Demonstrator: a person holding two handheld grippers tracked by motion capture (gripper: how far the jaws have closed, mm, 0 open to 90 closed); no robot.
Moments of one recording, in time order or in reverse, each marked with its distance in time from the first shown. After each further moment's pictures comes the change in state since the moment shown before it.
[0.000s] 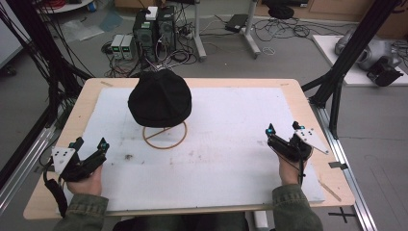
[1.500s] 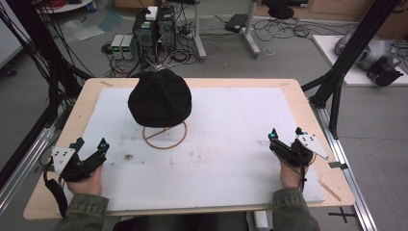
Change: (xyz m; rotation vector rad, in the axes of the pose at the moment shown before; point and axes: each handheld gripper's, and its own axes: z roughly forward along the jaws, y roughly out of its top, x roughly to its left) left arm 0.001 -0.002 0.001 0.011 -0.003 -0.016; right arm -0.005 -0.015 -0.006 0.029 -0.059 0.012
